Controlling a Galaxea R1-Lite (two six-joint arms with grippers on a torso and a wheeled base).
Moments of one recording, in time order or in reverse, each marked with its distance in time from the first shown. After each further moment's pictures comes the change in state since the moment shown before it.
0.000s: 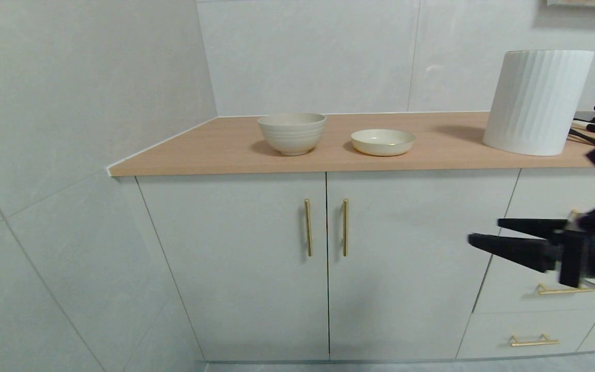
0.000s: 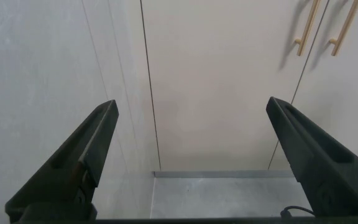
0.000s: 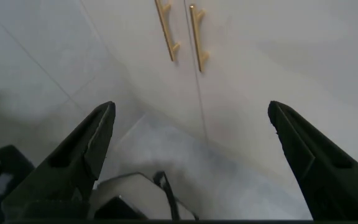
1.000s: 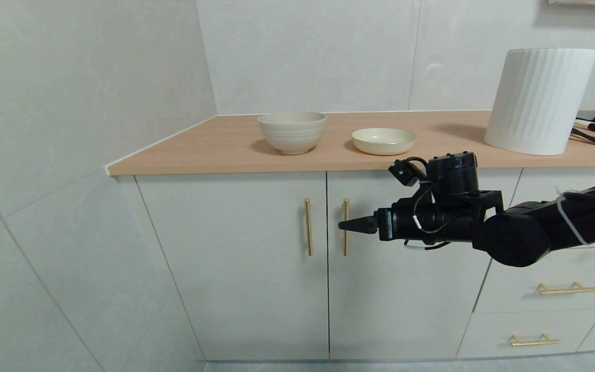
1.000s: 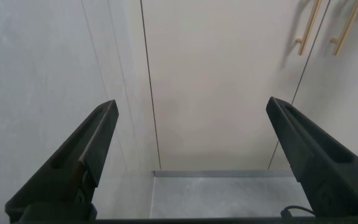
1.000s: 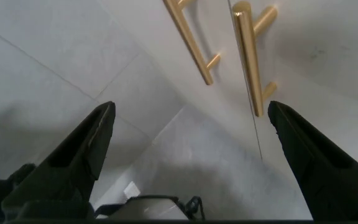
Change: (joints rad) left arm 0.000 0.000 0.000 0.000 0.000 0.000; right arm 0.140 0.732 -0.471 -0.168 0.098 0.143
